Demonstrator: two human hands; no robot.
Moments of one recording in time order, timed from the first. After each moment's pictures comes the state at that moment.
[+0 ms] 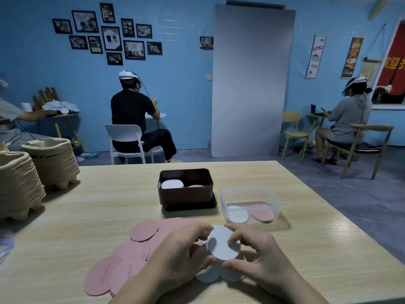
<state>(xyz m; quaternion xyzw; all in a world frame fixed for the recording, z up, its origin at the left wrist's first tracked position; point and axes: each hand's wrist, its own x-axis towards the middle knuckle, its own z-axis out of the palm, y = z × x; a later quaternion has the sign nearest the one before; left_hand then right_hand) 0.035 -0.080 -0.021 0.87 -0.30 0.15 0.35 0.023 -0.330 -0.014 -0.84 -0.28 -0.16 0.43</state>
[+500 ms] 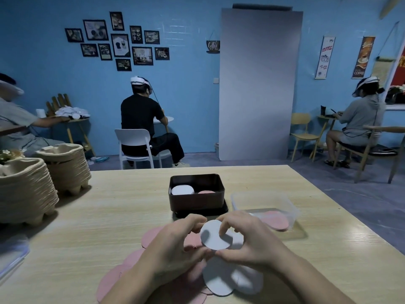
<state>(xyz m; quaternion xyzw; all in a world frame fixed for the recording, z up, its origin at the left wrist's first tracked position) 0.050 -0.047 0.002 0.87 -0.29 0.18 0.35 0.065 -0.291 0.019 -0.87 -0.35 -0.15 0.31</state>
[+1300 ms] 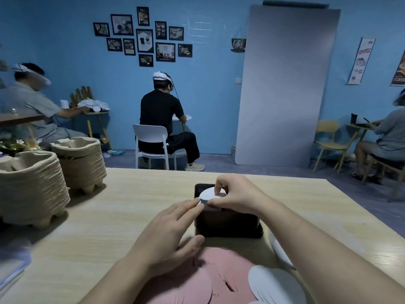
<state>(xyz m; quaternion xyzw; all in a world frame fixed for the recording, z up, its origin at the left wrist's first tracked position) 0.125 0.032 0.001 0.92 -0.25 0.24 0.15 0.223 -0.191 0.078 -0.93 -0.26 -0.08 0.25</state>
